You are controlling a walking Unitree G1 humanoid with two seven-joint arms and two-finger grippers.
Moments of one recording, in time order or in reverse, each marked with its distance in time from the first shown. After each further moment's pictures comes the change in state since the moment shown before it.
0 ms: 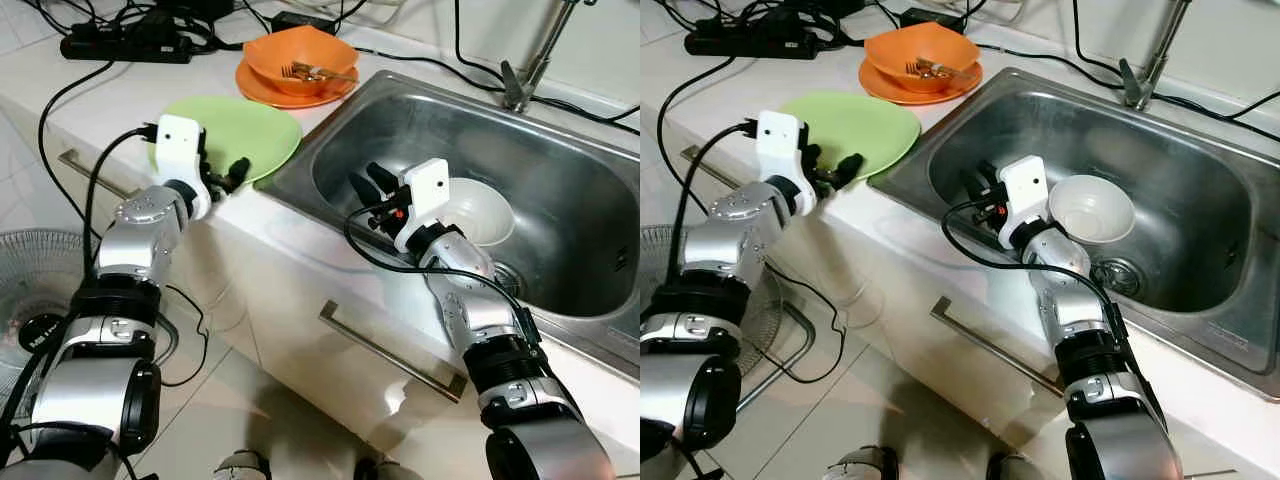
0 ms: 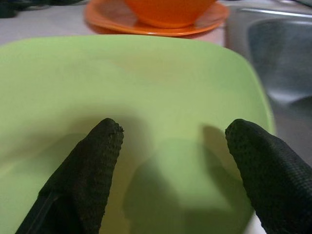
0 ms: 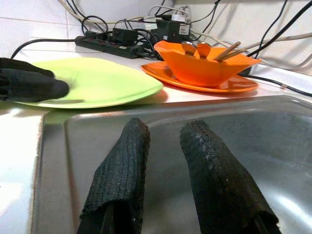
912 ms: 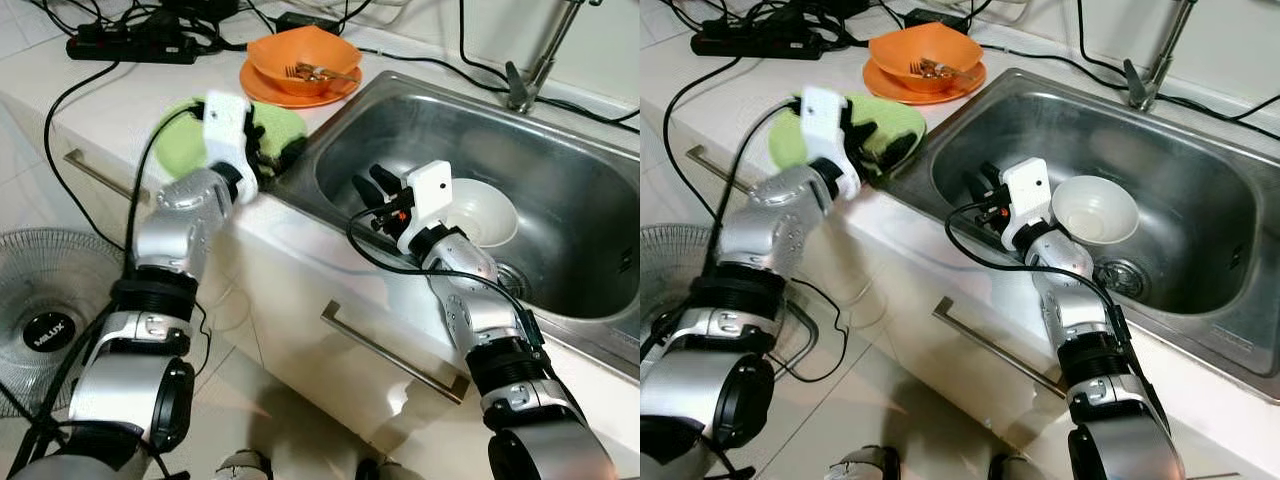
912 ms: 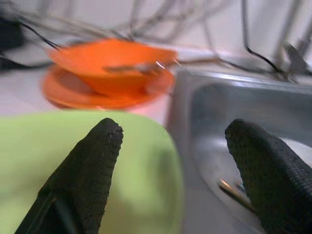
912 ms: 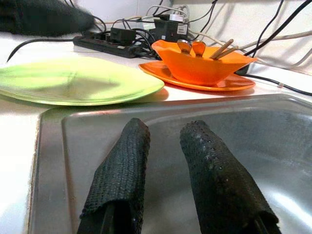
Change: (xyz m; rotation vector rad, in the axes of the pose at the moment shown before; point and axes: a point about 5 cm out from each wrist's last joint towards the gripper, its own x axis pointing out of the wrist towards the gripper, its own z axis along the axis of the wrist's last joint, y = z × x) left arm 0.000 -0.024 0.046 -0.035 -0.217 -0.048; right arm -0.001 0.000 0.000 -0.002 0.001 -0.003
